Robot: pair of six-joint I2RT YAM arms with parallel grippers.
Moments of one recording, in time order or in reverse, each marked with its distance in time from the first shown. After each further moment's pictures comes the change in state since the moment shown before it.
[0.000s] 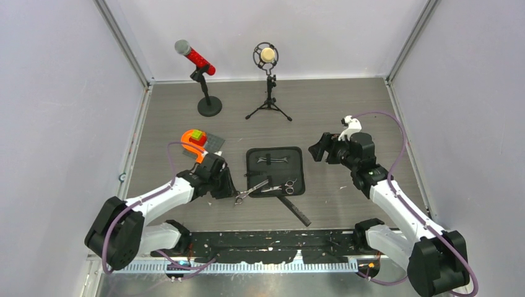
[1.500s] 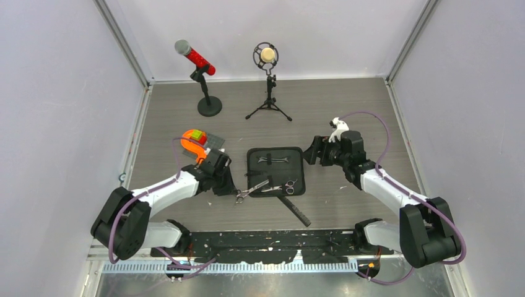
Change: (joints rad) left arm -0.010 0.098 0.066 -0.020 -0.021 0.002; right arm 0.005 0.243 -0.011 0.122 -0.119 -0.014
